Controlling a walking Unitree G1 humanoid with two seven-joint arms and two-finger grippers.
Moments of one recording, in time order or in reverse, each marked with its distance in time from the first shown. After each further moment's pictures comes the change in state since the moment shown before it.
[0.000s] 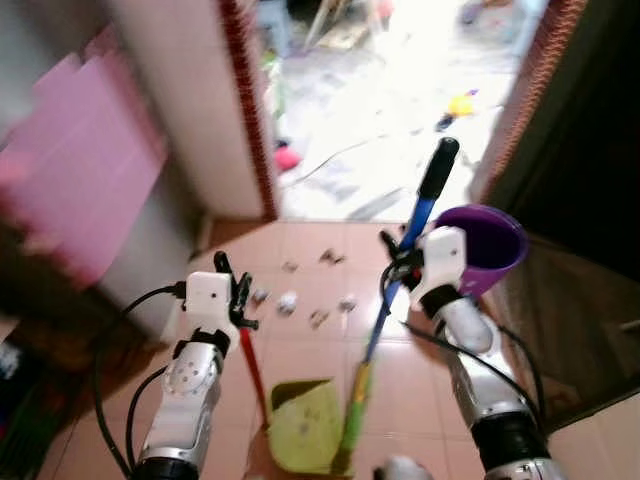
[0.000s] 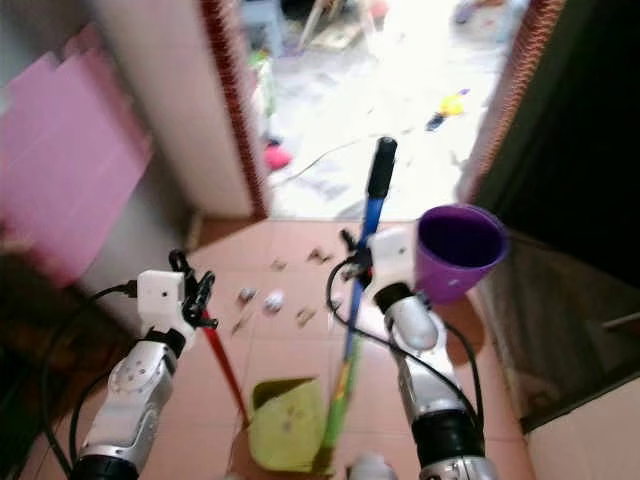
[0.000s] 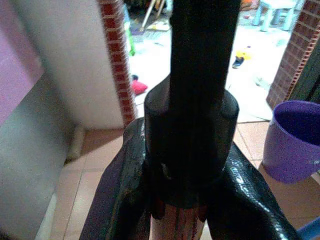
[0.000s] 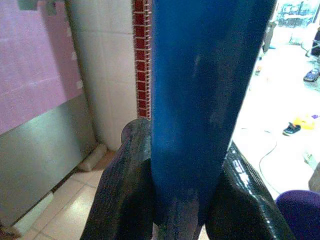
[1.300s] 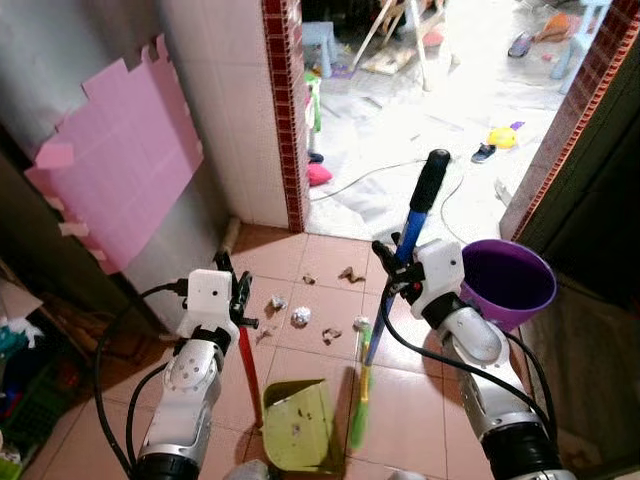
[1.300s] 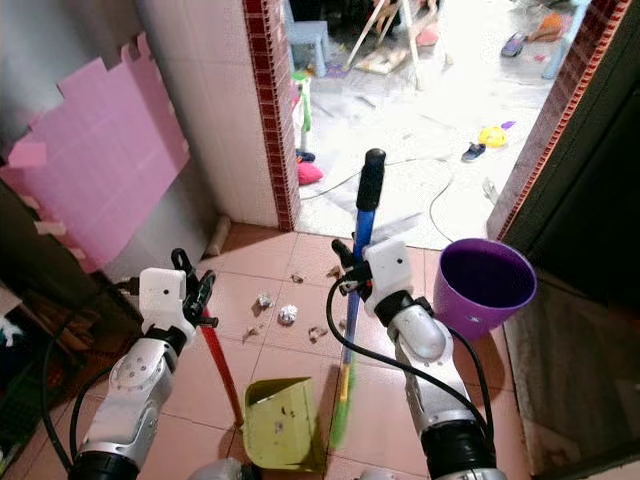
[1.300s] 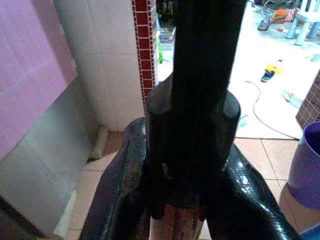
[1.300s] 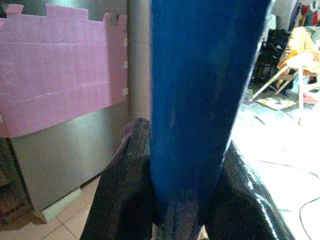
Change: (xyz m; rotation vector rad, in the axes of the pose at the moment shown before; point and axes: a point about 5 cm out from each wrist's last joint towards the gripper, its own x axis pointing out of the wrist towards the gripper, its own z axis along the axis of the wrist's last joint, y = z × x) left arm 0.001 0.006 0.000 0.016 0.018 0.012; right arm -0.010 0.003 0.000 -0.039 -0.018 0.103
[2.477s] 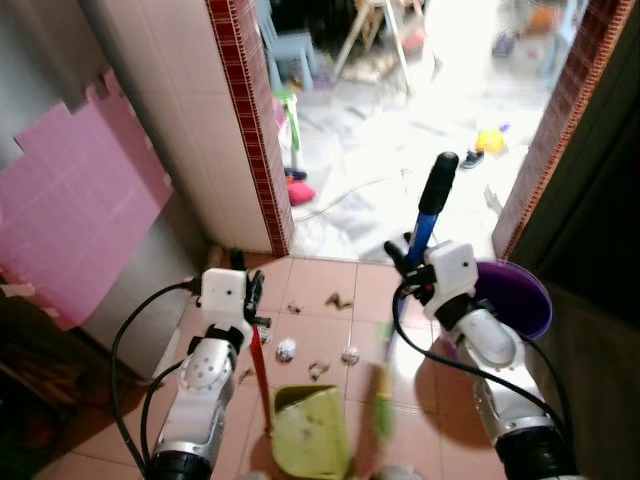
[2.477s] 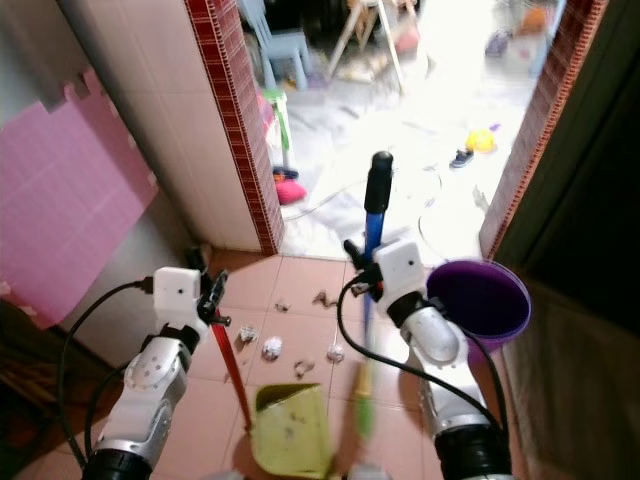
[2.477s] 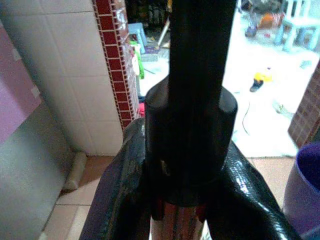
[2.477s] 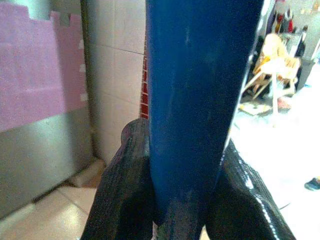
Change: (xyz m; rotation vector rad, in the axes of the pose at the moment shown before) left arm 0.003 -0.013 0.000 -0.015 -0.014 -0.008; right arm -0.007 -0.008 0.003 -0.055 0.003 -0.008
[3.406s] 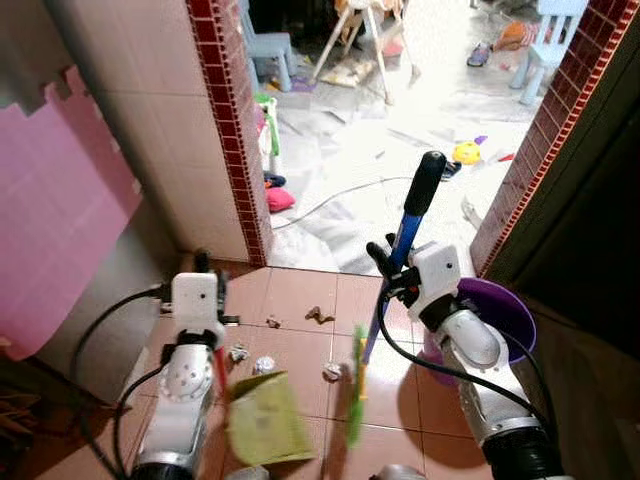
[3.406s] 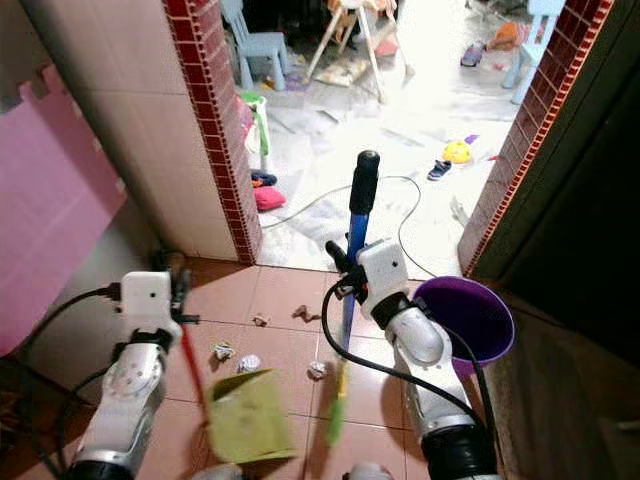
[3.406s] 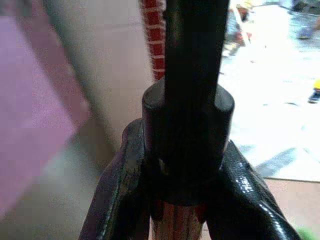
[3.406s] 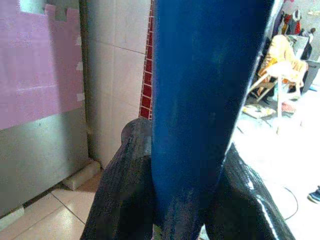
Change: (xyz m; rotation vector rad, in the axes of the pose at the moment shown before) left arm -0.017 0.031 0.004 0.143 -0.037 0.239; right arm 0.003 0.014 0.001 0.021 -0.013 0.048
